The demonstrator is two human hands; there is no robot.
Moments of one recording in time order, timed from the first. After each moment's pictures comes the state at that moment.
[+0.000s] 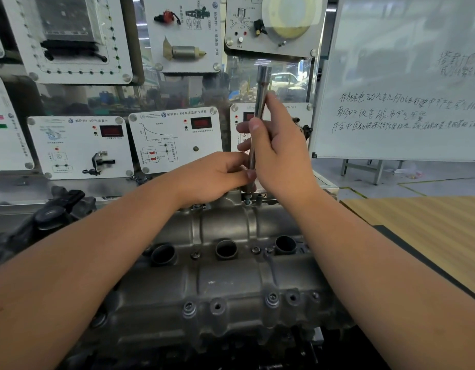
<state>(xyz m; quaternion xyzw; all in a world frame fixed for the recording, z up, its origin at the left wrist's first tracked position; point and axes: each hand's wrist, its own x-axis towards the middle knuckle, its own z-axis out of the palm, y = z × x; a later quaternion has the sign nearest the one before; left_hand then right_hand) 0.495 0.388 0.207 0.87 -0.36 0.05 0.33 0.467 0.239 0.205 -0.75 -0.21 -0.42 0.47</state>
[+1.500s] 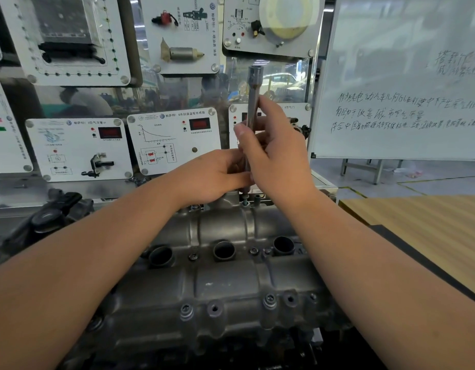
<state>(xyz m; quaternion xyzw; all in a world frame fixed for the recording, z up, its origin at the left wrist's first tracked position) 0.497 0.386 0.210 0.88 -0.36 0.06 0.30 0.468 0.238 0.203 -0.74 -0.22 -0.46 0.44</state>
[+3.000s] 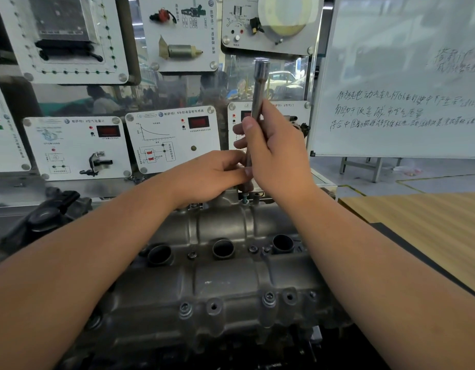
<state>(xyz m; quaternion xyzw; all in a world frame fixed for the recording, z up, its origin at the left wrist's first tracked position) 0.493 0.385 0.208 0.88 -0.35 0.06 0.31 0.468 0.237 0.203 -0.75 -0.21 -0.44 0.45</state>
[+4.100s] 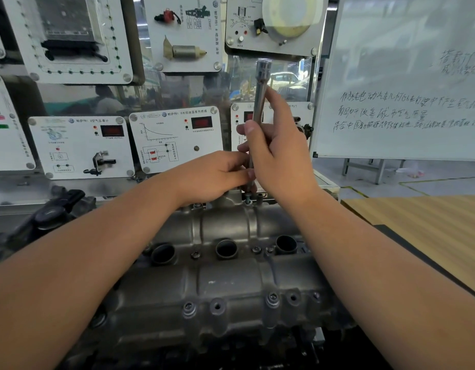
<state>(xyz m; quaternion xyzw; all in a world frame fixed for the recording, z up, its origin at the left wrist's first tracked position) 0.494 0.388 0.209 0.88 -0.36 0.05 0.30 0.469 0.238 0.200 -0.75 -0.21 -0.44 0.45</state>
